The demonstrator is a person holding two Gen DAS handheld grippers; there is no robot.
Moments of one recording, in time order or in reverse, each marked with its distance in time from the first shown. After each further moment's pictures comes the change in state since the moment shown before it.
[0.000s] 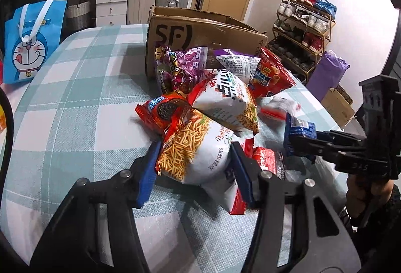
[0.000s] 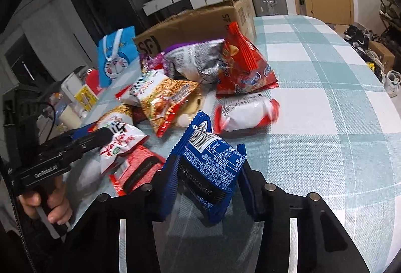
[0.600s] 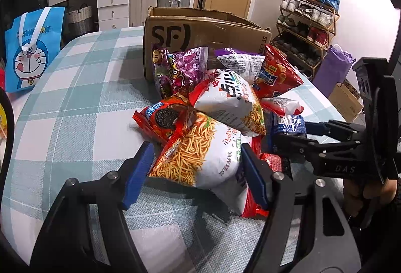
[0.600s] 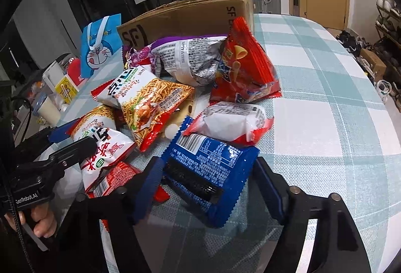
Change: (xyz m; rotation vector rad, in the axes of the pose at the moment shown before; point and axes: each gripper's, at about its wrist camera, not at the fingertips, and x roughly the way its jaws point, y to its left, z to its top) left arm 0.014 -0.010 0.007 0.032 0.004 0.049; right arm 0.036 0.010 0.019 -0.044 0.048 -0.123
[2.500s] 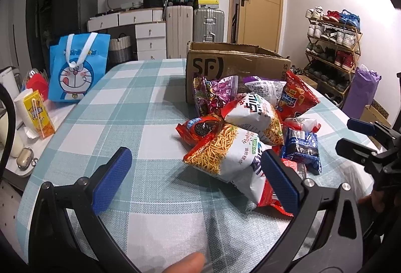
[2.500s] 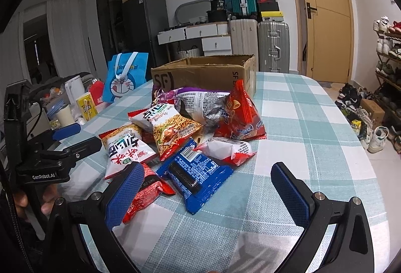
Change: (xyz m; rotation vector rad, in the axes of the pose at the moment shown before) left arm -0.053 0.001 -0.032 -0.028 -0.223 0.214; right arm -0.072 0.000 -0.034 -0.135 -0.314 0.026
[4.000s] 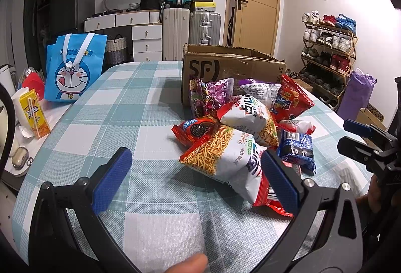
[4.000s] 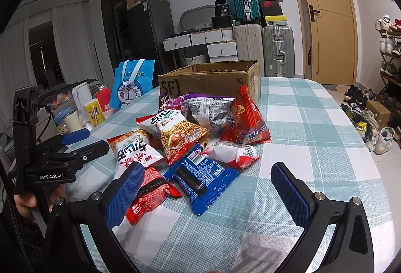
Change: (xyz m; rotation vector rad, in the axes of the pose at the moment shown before) left arm -0.001 -0.009 -0.002 0.001 -0.024 -0.018; right arm -0.007 -0.001 -0.003 0.023 -0.052 0.047
